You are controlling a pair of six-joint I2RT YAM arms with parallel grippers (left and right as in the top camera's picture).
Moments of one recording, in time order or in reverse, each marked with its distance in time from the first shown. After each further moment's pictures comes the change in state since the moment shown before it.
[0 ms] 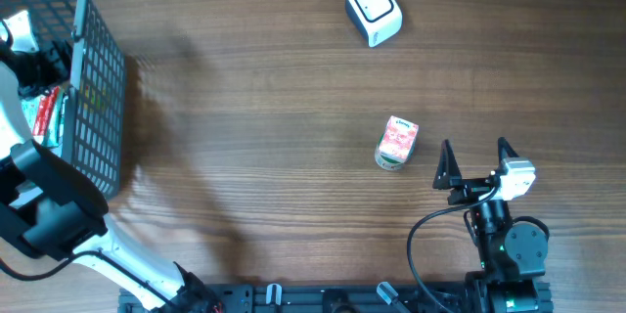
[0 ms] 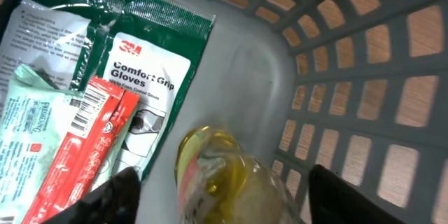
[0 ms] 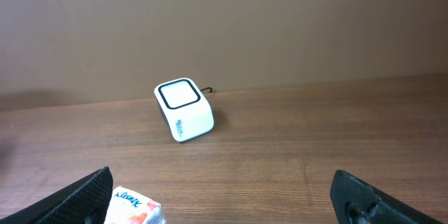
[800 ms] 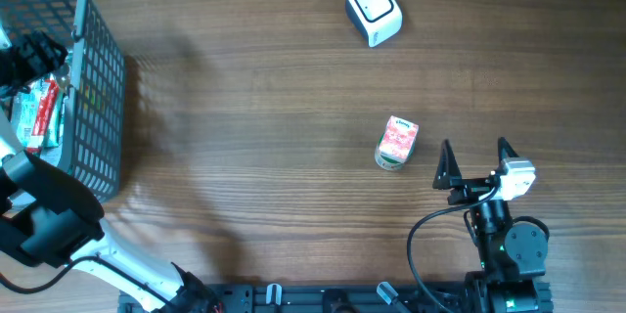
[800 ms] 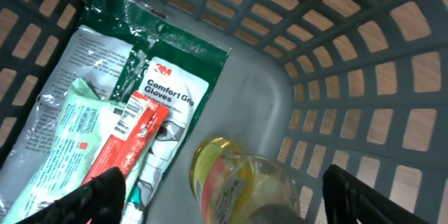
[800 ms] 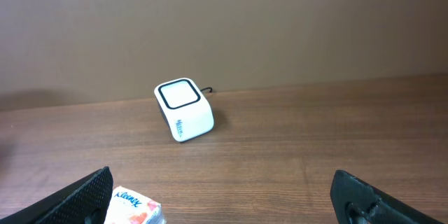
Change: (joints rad) left arm 0.054 -0.018 0.079 -0.030 0.045 -0.053; right arm 0.000 0.000 0.000 0.000 0.000 0.000
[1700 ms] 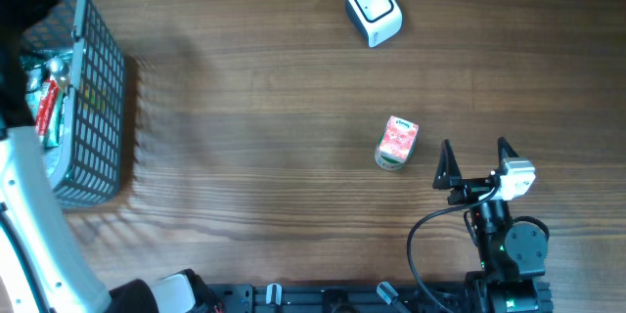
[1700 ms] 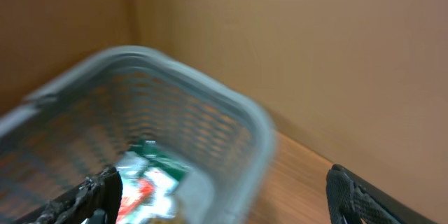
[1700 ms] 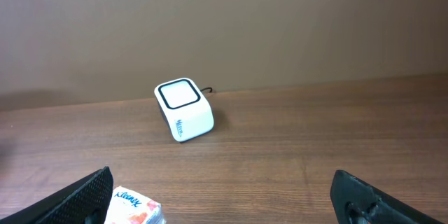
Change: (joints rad) left arm -0.273 -0.546 0.003 0.124 -0.419 -0.307; right arm 0.000 0.000 0.000 0.000 0.000 0.000
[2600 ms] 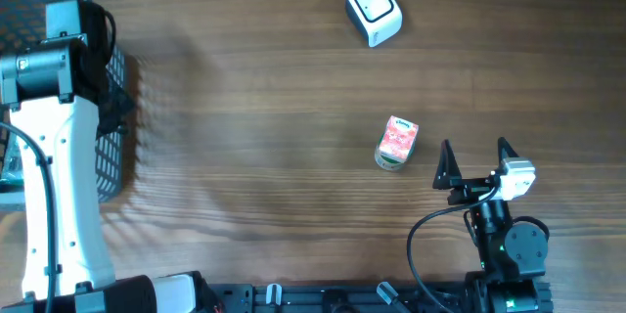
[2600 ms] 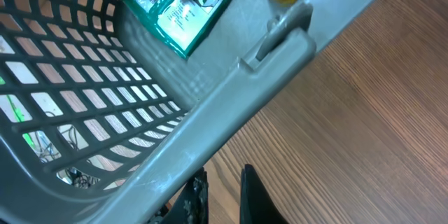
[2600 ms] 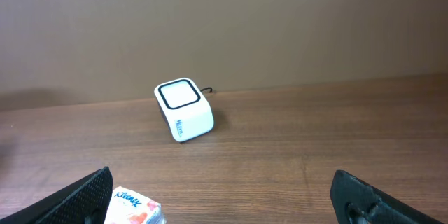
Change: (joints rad) left arm -0.233 0.037 -0.206 -0.707 -0.327 -0.406; right arm 0.000 0.000 0.000 0.000 0.000 0.000
